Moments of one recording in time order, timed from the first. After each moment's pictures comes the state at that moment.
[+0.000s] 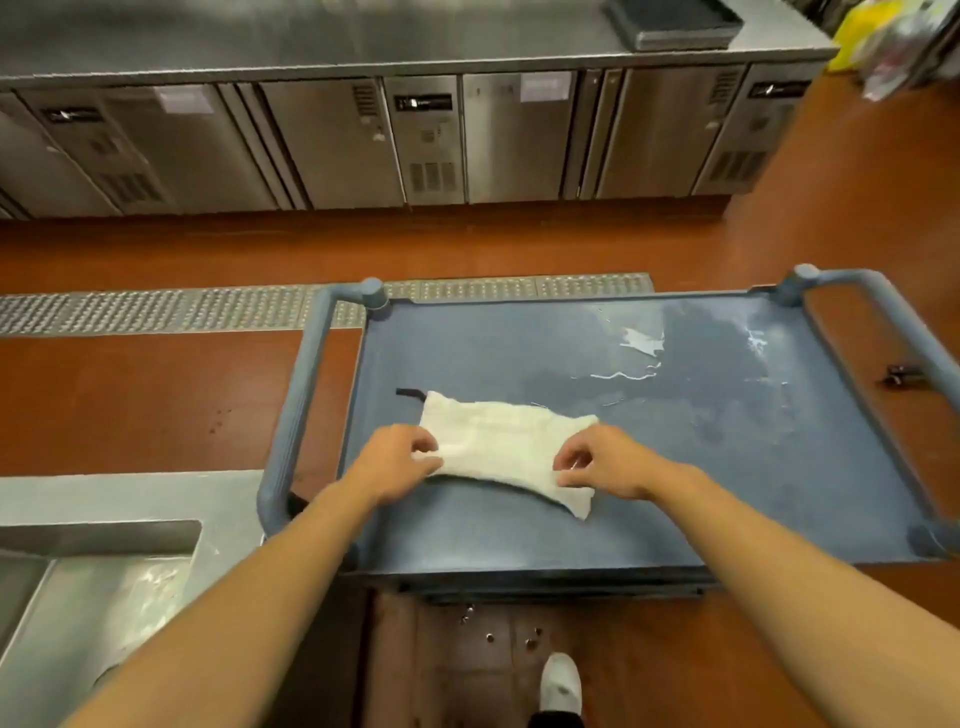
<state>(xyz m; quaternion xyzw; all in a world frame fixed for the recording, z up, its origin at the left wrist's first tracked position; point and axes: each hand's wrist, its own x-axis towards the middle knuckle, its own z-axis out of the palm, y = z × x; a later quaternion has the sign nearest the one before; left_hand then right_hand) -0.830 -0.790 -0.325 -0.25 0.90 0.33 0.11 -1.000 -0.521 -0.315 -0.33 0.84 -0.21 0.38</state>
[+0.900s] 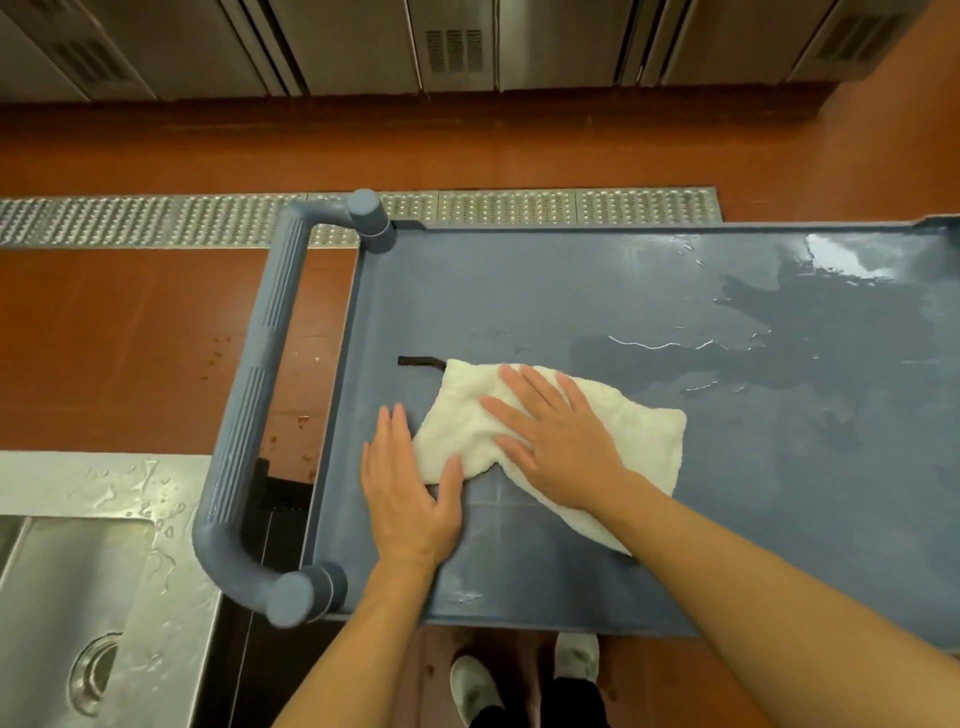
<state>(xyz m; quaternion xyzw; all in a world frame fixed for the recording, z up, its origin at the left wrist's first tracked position) -0.826 -0.767 -0.453 -0.38 0.86 0.29 -0.14 -1.003 -0.643 -0.470 -0.53 0.84 -0.08 0.08</state>
